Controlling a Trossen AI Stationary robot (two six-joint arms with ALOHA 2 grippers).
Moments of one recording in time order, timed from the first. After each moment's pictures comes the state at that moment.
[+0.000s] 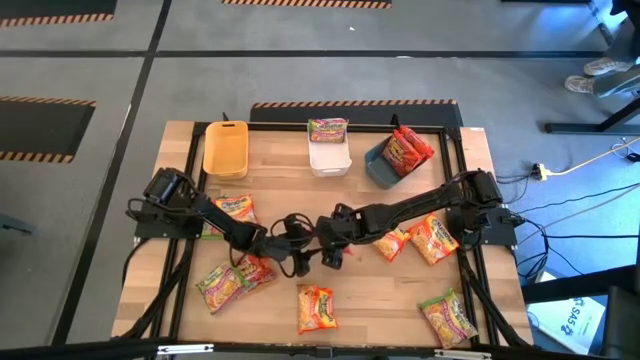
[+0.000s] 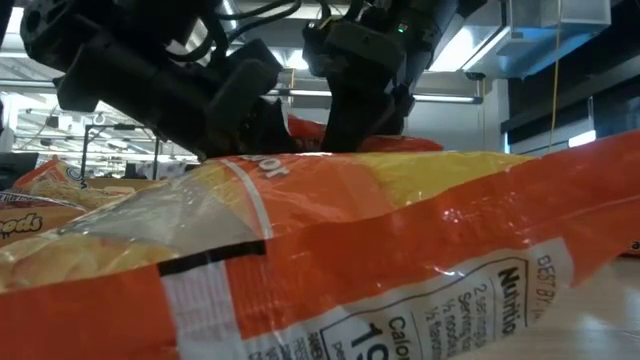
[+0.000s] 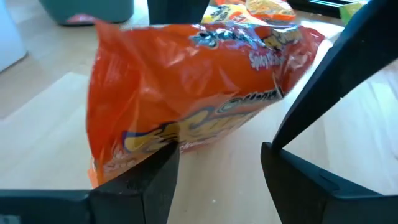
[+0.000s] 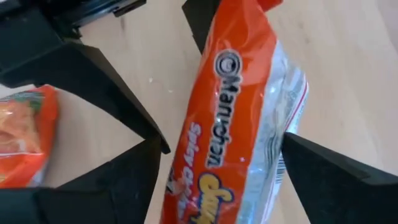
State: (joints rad) left arm -0.35 1.84 0.70 0.67 -0.55 -0.41; right arm 0.21 1.93 1.38 -0.52 0.17 0.40
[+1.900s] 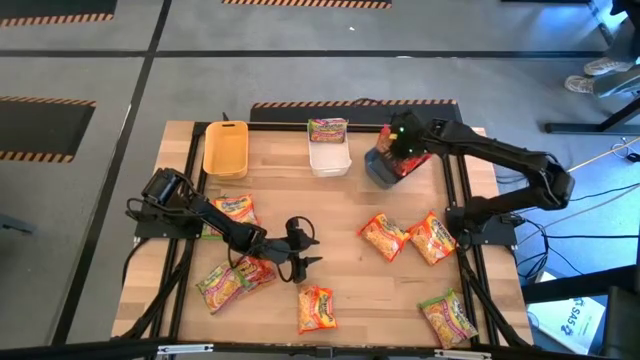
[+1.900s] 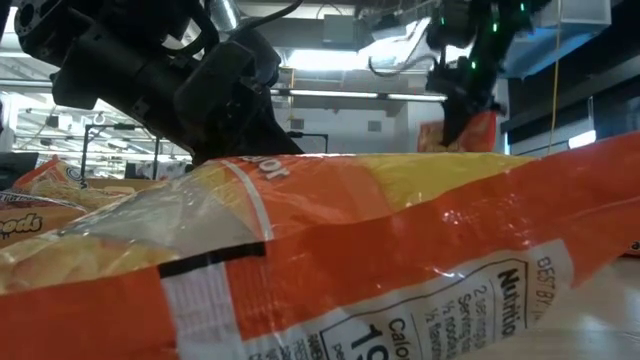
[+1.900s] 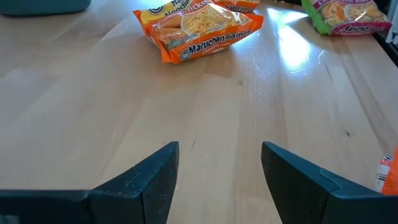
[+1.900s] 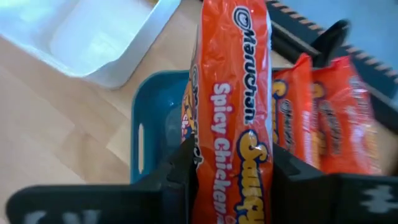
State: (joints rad) left arm -0.37 1.83 0.70 0.64 -0.44 -0.40; right arm -0.57 1.30 1.04 -0.78 0.15 0.30
